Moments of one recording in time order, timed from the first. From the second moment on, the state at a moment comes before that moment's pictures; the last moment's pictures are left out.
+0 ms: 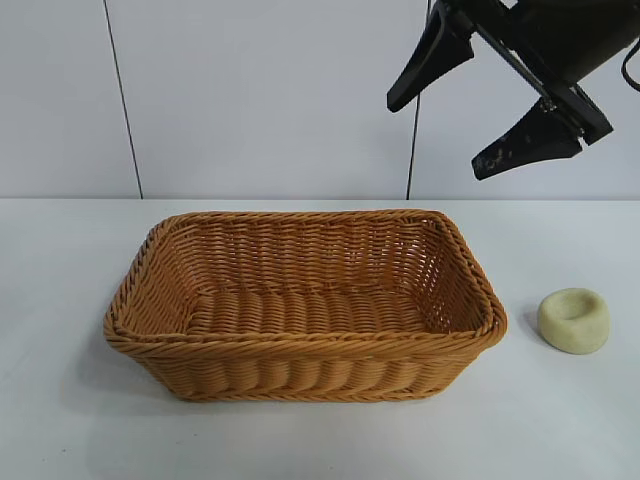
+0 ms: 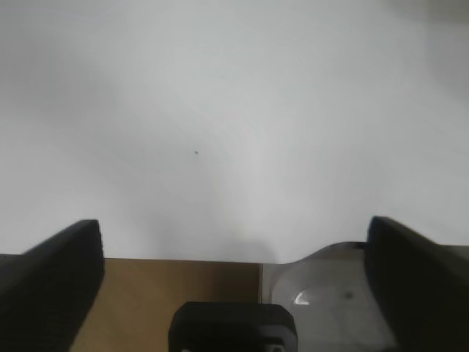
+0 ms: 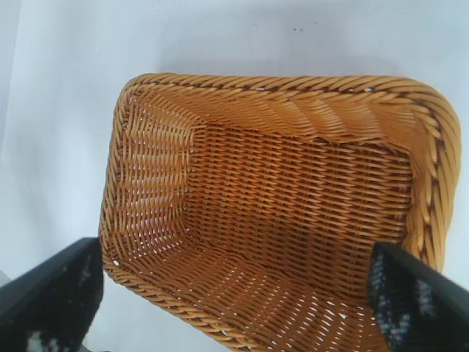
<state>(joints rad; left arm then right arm) -0.04 0.87 -0.62 0.00 1.10 -0.08 0.14 1.66 -1.19 0.79 0.85 -0.28</state>
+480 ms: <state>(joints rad) -0.04 0.39 -0.50 -0.04 1.07 0.01 0.14 1.66 -1.19 0.79 0.85 -0.28</state>
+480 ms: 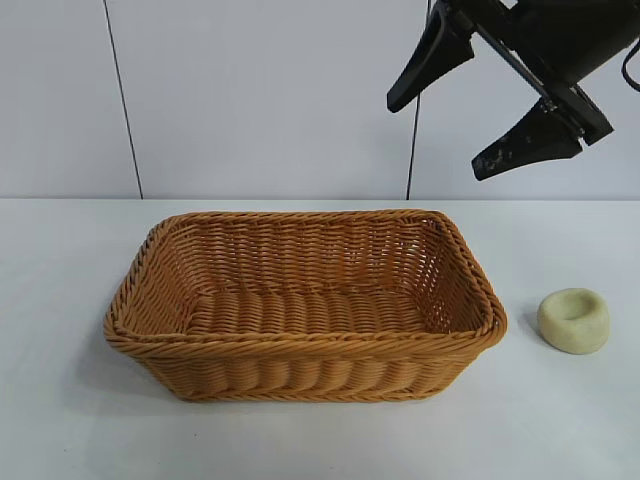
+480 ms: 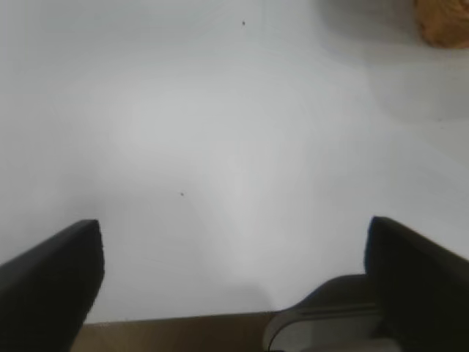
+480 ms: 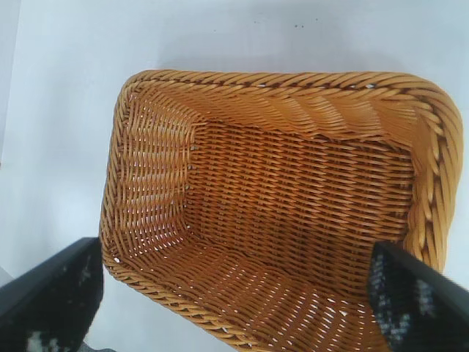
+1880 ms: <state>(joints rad) 0.02 -0.01 -0.50 -0.05 1.07 0.01 0.05 1.73 -1.32 0.07 0.98 0.08</state>
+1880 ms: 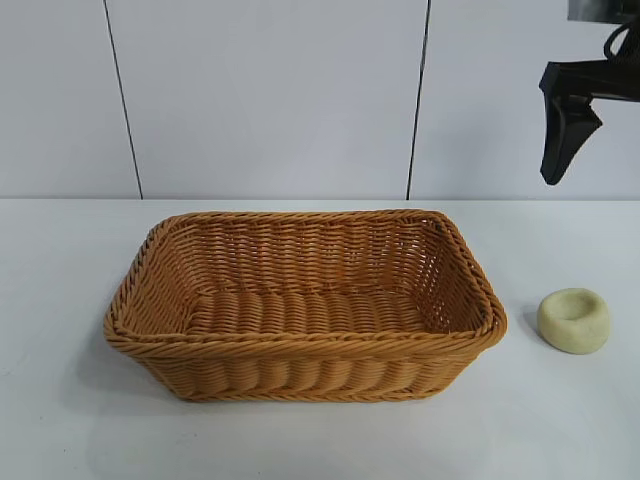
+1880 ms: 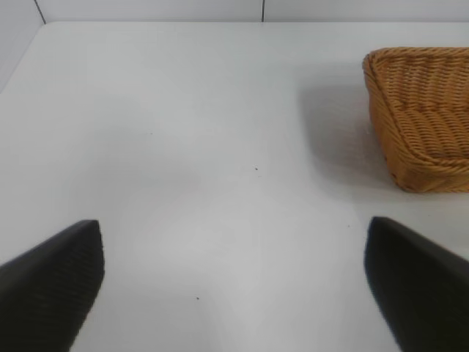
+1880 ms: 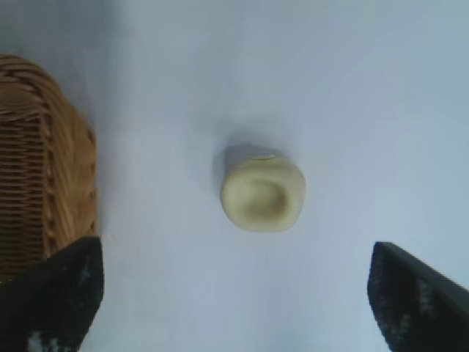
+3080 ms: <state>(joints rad) 0.02 -0.01 -0.50 -0.05 1.07 0.02 0.04 2.10 -1.32 0.00 0.88 0.13</state>
